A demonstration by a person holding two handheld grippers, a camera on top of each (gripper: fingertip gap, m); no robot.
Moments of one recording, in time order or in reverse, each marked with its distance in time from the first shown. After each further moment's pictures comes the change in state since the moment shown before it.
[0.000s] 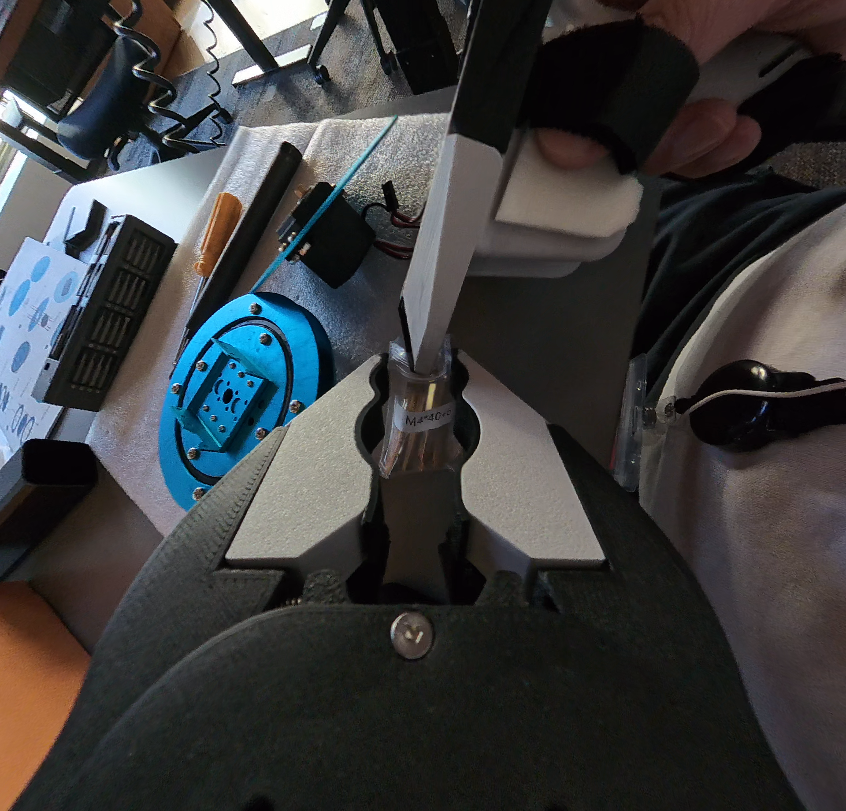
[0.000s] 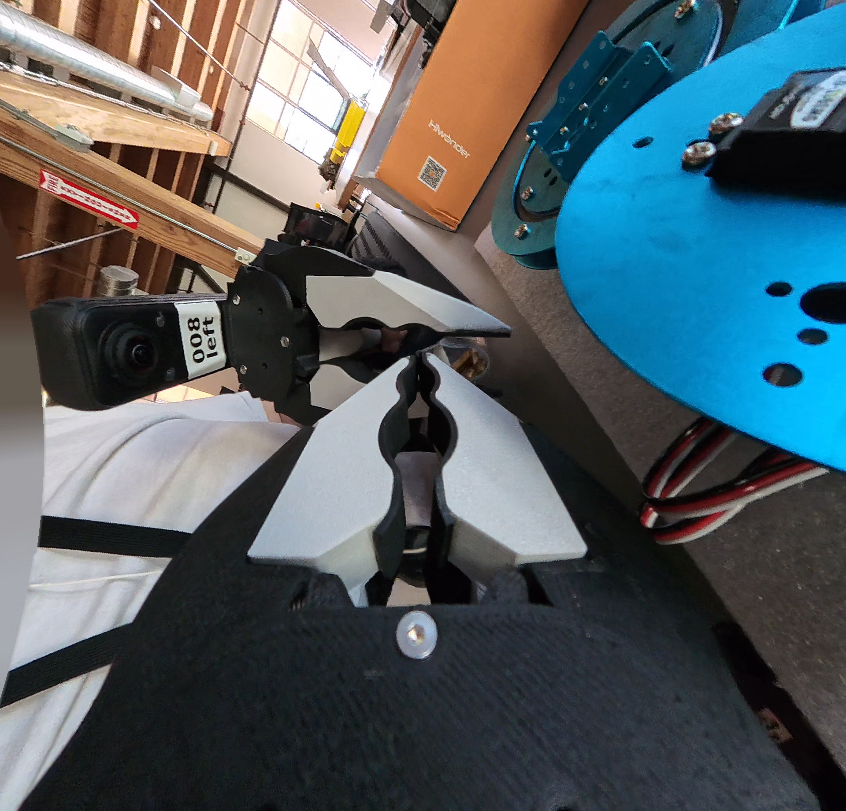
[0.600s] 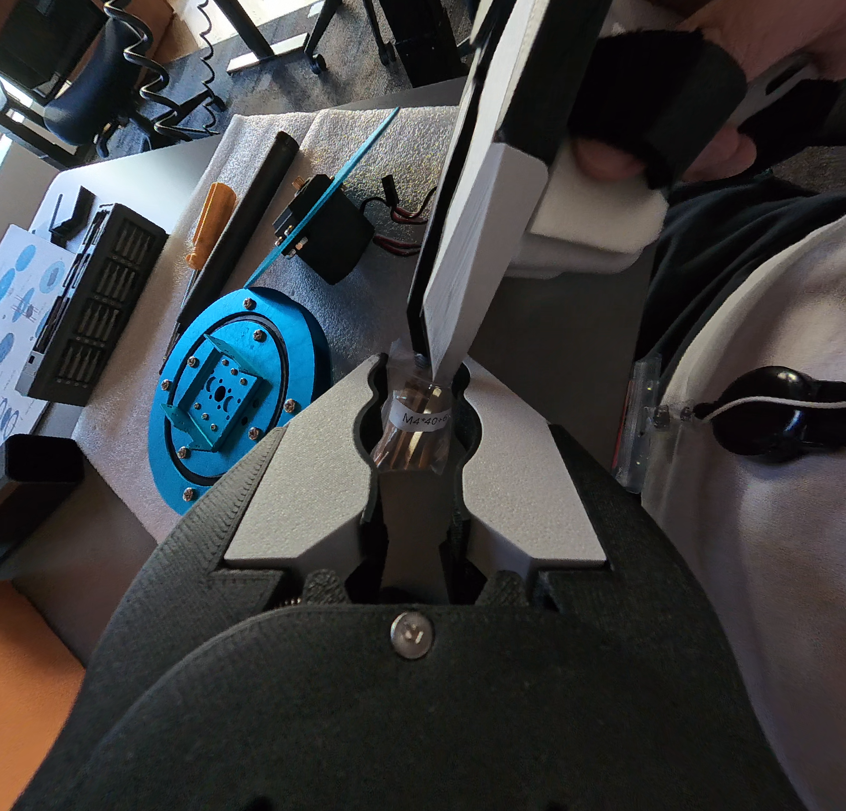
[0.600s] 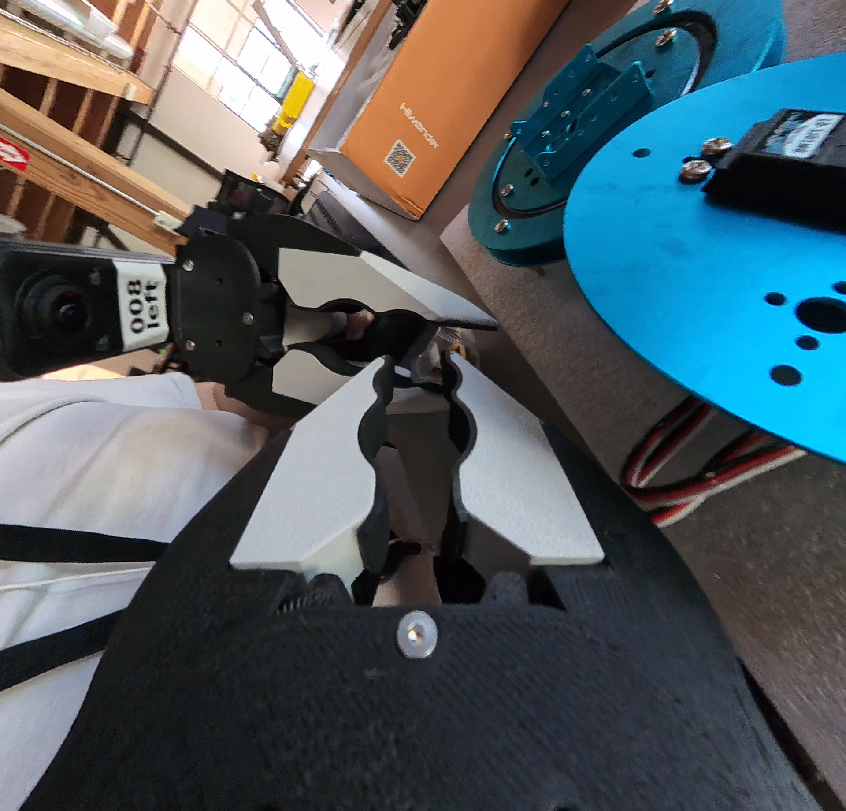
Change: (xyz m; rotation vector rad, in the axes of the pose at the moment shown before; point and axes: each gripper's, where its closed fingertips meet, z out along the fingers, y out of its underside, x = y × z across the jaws) left arm 0.002 0.002 0.003 -0.014 0.012 -0.014; right arm 0.012 0.006 0.000 -0.019 0.116 -0.139
